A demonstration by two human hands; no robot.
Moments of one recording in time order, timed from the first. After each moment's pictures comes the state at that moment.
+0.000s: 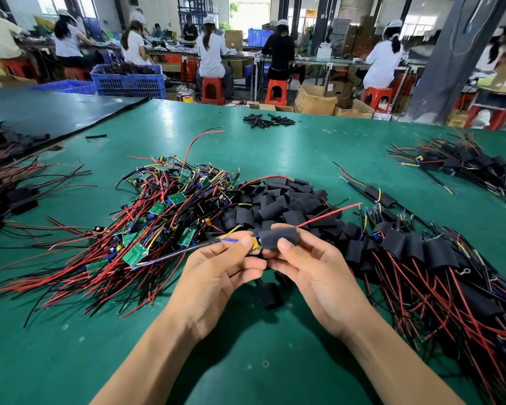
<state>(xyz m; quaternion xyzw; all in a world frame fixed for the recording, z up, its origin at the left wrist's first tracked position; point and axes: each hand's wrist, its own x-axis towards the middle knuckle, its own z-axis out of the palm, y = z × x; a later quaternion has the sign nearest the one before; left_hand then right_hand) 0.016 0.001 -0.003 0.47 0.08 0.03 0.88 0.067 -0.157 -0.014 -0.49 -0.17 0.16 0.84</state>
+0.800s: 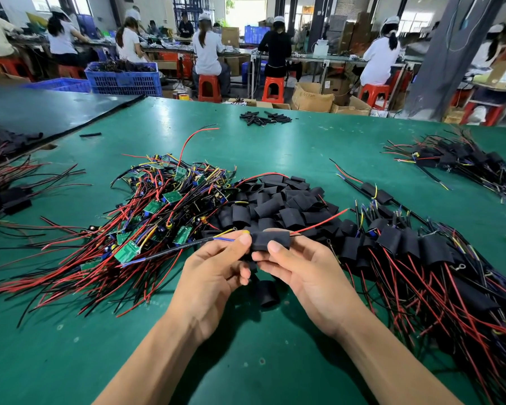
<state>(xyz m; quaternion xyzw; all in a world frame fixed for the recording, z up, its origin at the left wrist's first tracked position) 0.017 -0.006 -0.009 0.47 0.12 0.06 0.87 0.061 -0.155 -0.014 -0.53 -0.15 0.16 0.82</state>
